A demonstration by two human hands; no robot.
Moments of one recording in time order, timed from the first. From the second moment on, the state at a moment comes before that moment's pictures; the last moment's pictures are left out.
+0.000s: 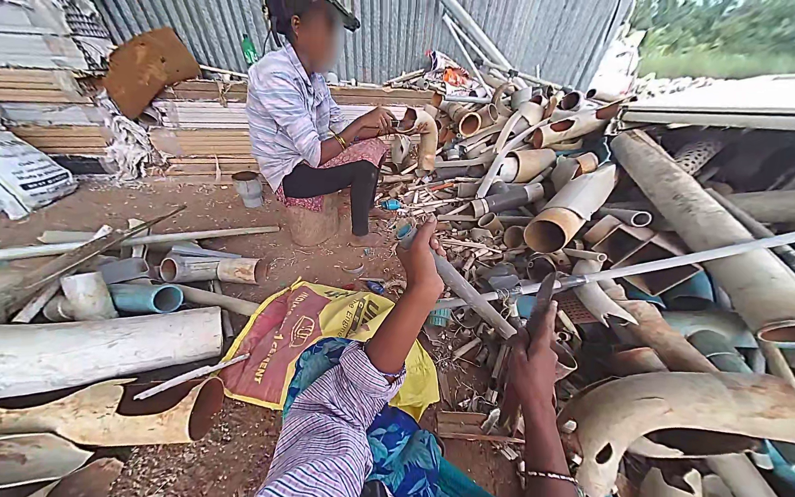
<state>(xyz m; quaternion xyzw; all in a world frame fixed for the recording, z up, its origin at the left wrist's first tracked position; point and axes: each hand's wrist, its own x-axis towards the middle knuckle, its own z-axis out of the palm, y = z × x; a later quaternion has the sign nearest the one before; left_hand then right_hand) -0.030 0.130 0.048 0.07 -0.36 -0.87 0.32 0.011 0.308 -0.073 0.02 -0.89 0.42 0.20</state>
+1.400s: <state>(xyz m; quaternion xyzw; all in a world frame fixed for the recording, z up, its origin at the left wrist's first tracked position) -0.035 0.115 0.044 0.10 -0.35 -0.87 0.32 0.202 0.220 -0.019 0.26 -0.25 0.84 -0.40</state>
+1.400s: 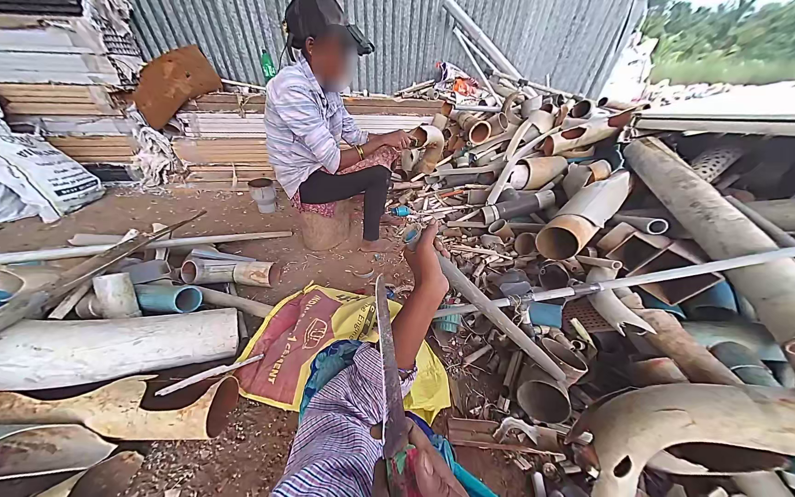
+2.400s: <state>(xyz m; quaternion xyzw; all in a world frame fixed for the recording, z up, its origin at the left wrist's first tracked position) -0.036 0.101 0.046 0.09 -0.43 -0.87 0.22 0.058 0.249 -0.059 0.13 -0.63 0.74 0.21</state>
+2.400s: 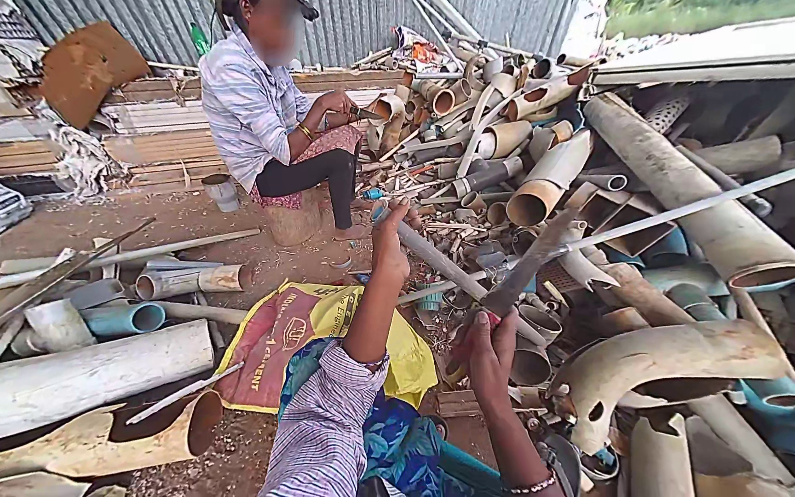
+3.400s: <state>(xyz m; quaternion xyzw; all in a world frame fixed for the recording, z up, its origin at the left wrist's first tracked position) -0.022 0.112 0.048 -0.03 -0.56 -0.79 0.25 0.071 0.246 -0.057 0.23 -0.62 0.64 0.40</state>
